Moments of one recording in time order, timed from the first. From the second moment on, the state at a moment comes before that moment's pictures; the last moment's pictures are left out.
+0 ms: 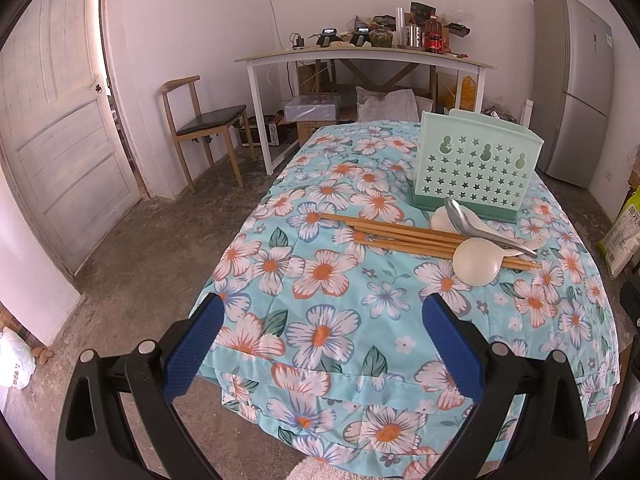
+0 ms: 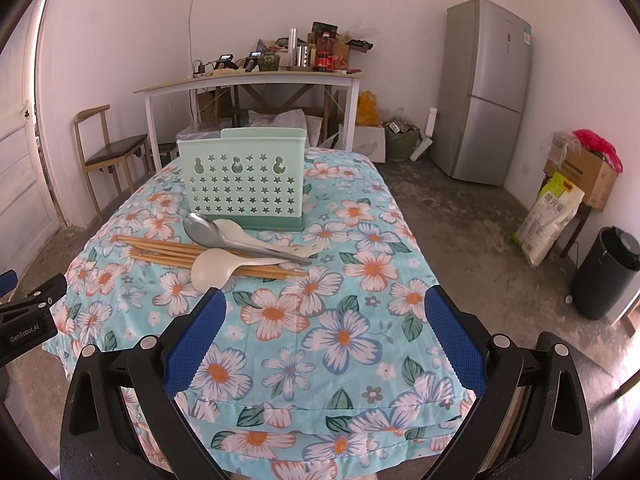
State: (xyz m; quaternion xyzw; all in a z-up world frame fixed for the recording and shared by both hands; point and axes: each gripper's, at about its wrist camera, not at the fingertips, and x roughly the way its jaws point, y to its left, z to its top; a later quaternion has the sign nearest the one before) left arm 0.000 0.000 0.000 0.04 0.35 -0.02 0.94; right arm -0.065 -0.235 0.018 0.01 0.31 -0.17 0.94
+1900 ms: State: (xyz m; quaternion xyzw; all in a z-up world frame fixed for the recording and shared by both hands) left arm 0.000 0.001 0.000 0.05 0.35 -0.02 0.94; right arm -0.067 -0.233 0.022 0.01 0.31 -0.17 0.94
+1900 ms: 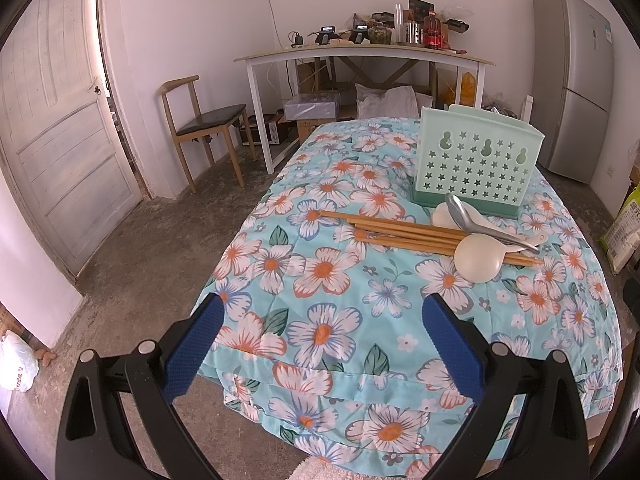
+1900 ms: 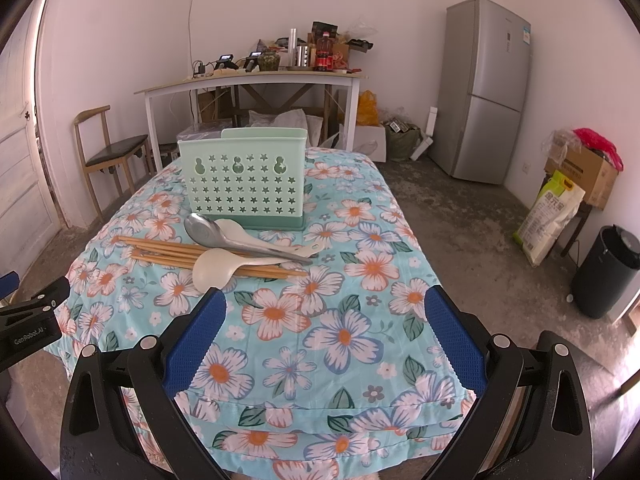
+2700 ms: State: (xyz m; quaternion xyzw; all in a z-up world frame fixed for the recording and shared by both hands) left arm 0.000 0.013 -0.011 0.05 0.35 -0.01 0.93; right arm -0.065 -0.231 0.022 0.02 0.31 -0.16 0.94
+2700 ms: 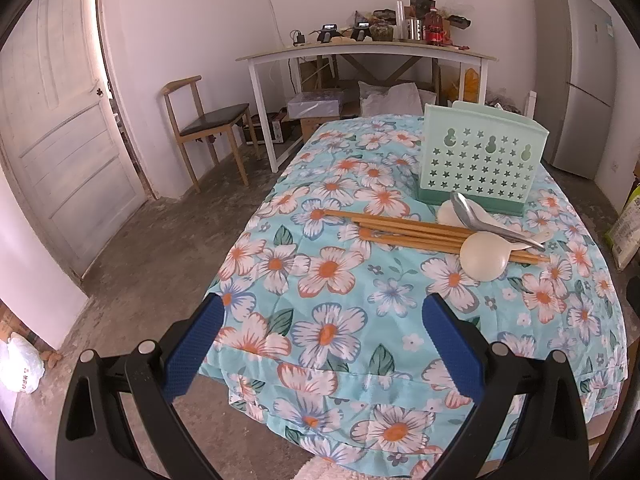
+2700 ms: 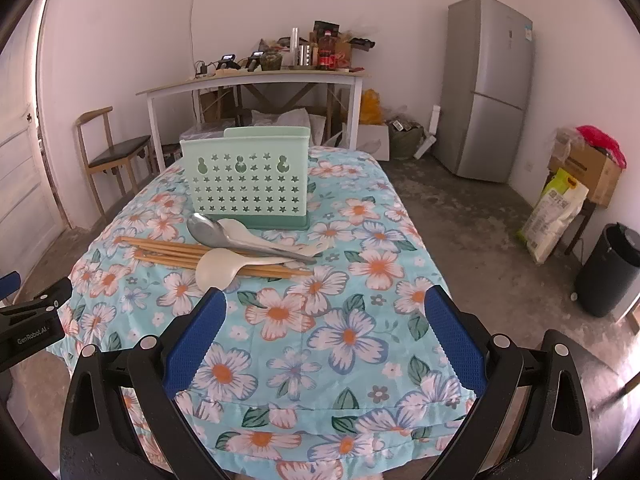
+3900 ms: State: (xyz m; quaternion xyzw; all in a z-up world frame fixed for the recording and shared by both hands) left arm 0.085 -0.018 -0.030 0.10 0.41 0.04 0.90; right arm 0.022 -0.250 -0.014 0.02 0.36 -0.10 0.93
